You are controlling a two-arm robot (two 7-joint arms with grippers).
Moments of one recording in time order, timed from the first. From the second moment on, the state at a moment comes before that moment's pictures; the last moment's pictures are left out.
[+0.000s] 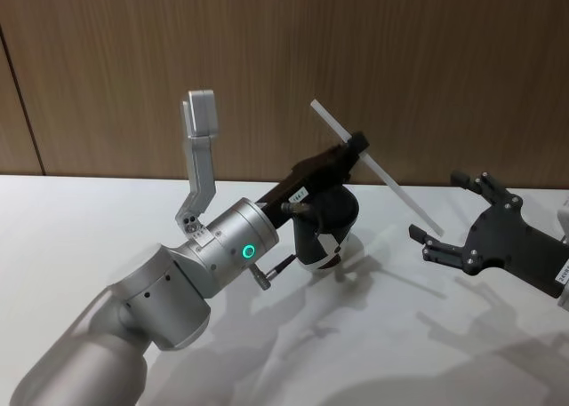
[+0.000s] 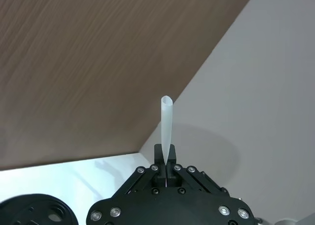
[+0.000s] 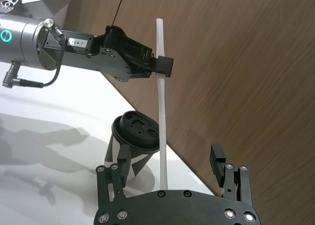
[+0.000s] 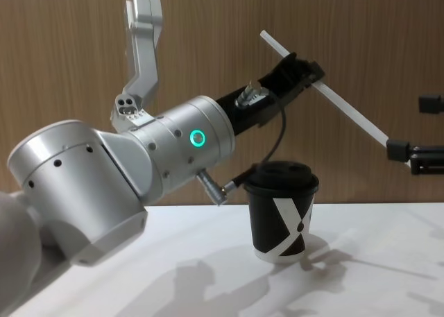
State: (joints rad) left arm -0.47 0.07 0.46 -1.27 -1.00 0.13 -0.48; right arm 0.20 0.63 -0.26 -1.58 0.26 -0.19 0.58
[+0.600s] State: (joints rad) left arm -0.52 0.17 0.51 -1.39 -0.87 0.07 -0.46; right arm 0.20 0.63 -0.26 -1.58 0.26 -0.19 0.58
